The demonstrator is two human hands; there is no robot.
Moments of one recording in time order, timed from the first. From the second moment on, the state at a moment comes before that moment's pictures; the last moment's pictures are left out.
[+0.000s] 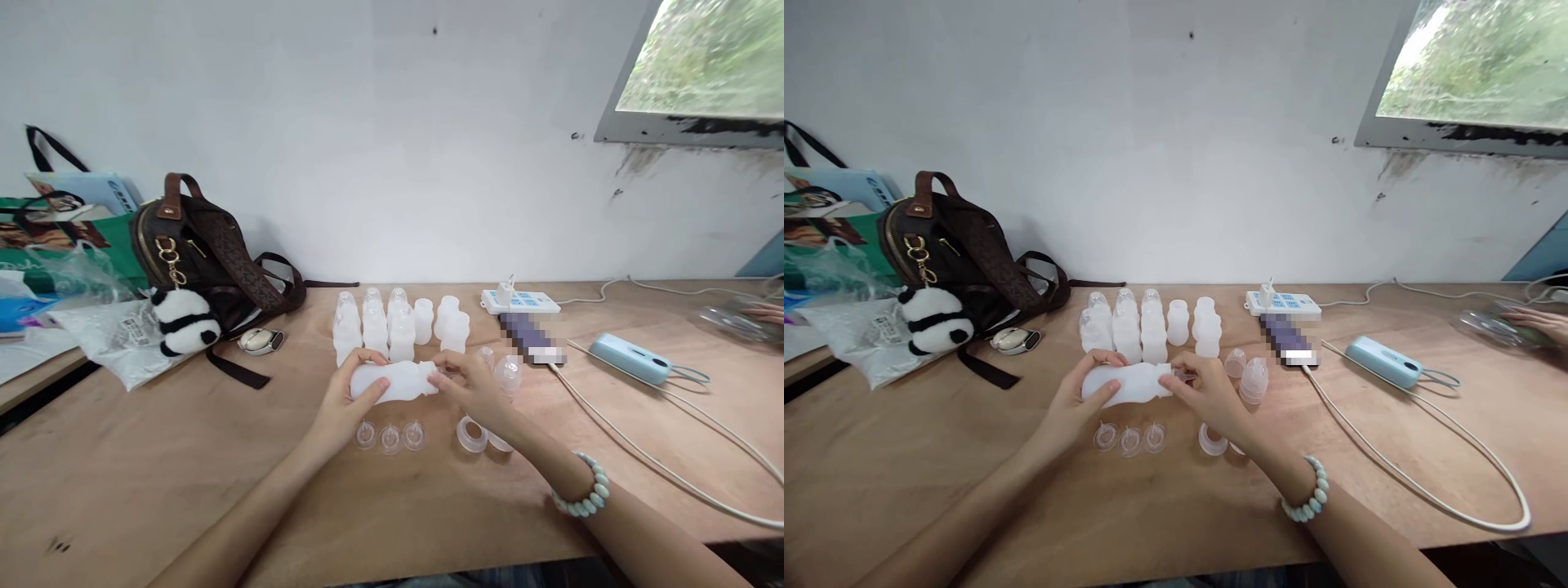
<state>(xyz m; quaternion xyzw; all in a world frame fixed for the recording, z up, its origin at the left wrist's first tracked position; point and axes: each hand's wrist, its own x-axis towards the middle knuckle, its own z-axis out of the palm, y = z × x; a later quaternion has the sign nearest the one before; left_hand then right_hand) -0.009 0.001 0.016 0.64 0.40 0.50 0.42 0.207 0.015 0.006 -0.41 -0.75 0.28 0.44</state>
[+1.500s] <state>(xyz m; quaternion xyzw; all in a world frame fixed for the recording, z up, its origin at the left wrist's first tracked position) -0.012 -0.011 -0.006 0.83 0.24 0.51 -0.03 0.197 0.015 -0.002 -0.35 -0.50 0.69 0.38</state>
